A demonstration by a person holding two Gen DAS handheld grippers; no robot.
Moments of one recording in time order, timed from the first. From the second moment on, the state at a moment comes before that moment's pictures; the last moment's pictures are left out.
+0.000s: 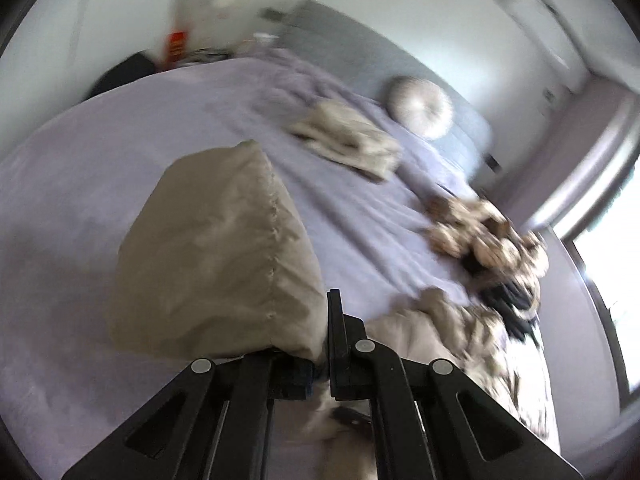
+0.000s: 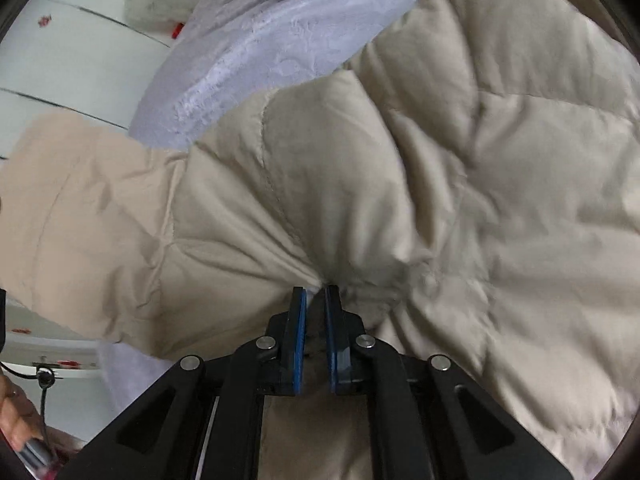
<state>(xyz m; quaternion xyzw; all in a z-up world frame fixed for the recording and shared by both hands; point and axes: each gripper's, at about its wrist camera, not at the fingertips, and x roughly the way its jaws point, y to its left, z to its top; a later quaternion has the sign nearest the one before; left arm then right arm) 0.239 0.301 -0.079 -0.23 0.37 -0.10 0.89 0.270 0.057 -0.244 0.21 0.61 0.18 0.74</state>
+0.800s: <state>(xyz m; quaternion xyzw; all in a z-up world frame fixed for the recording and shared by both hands) 0.220 -0.068 -0.187 0.11 0.51 -0.23 0.82 0.183 -0.248 -0.206 0.27 0.56 -0.01 0.78</state>
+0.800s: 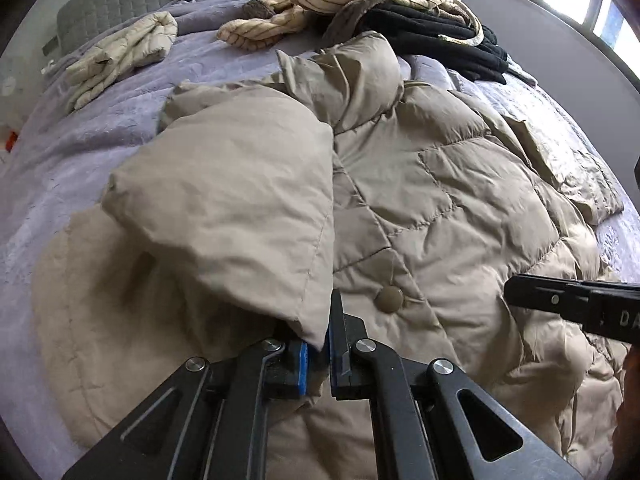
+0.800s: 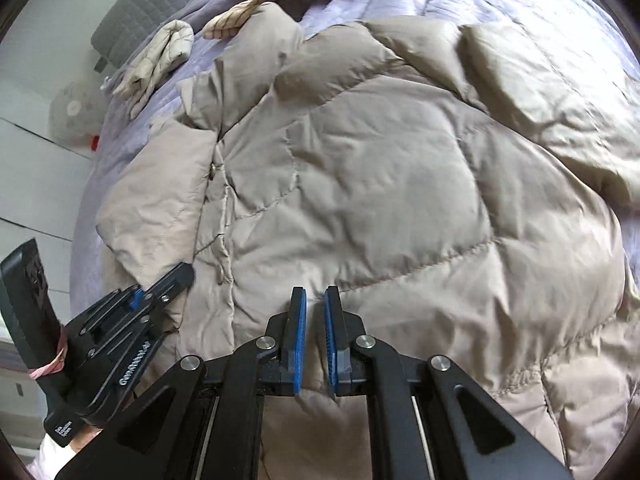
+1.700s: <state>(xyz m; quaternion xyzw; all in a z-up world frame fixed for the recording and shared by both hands) 0.331 0.215 -0.245 -0.29 0.59 -0.09 0.75 0.240 -0.074 -0.159 -0.07 0.52 0.03 0.85</state>
